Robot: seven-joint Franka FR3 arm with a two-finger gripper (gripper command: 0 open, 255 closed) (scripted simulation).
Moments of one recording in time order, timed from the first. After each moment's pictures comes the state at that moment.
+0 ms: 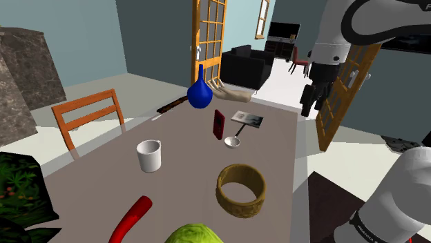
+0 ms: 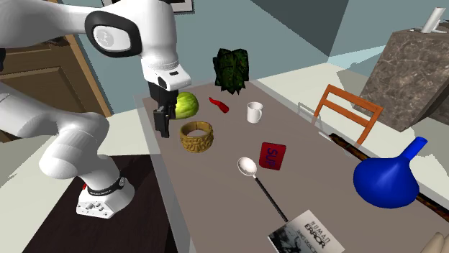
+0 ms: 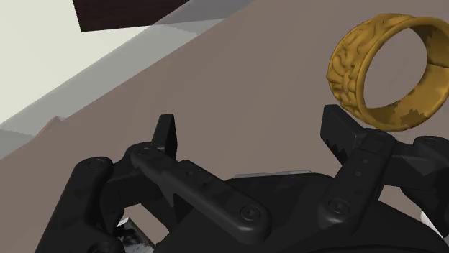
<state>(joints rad) 0.01 -0.76 0.00 -2.44 -0.01 1.60 0.06</state>
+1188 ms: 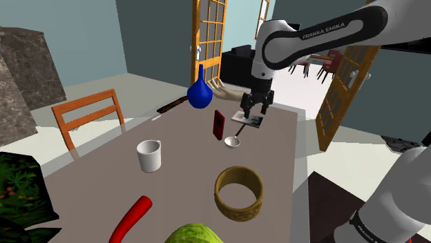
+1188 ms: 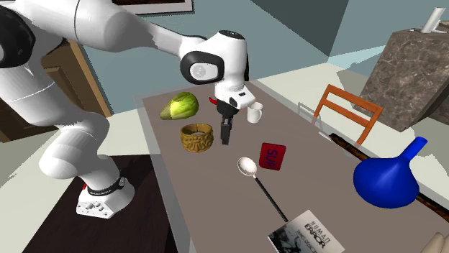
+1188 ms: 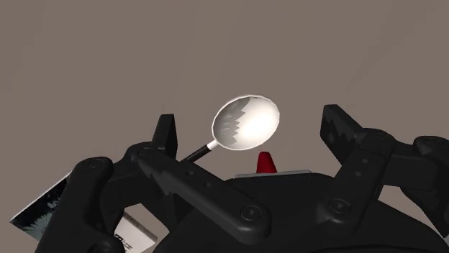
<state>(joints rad) 0.00 -0.18 0.08 -2.19 0.02 1.98 0.26</state>
